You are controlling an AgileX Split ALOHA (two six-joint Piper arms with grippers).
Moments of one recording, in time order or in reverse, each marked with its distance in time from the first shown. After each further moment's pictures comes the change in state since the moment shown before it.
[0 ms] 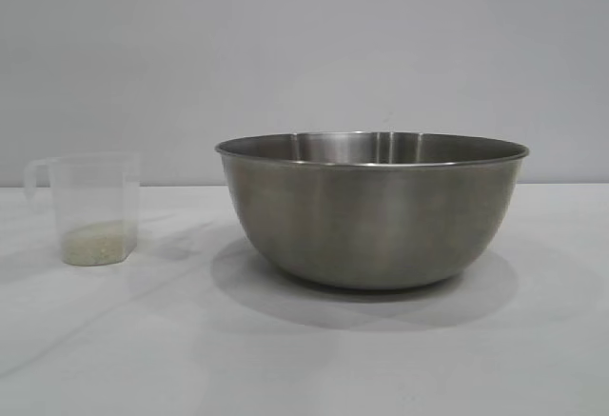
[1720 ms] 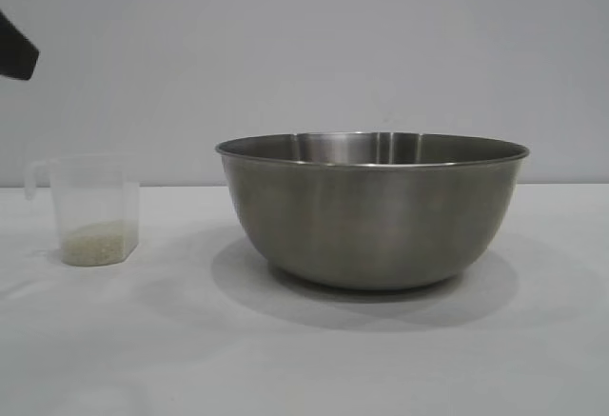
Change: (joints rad) left arm -0.041 -0.032 0.877 1.581 -1.183 -1.674; right arm 0.005 0.000 0.000 -0.186 0.000 0.031
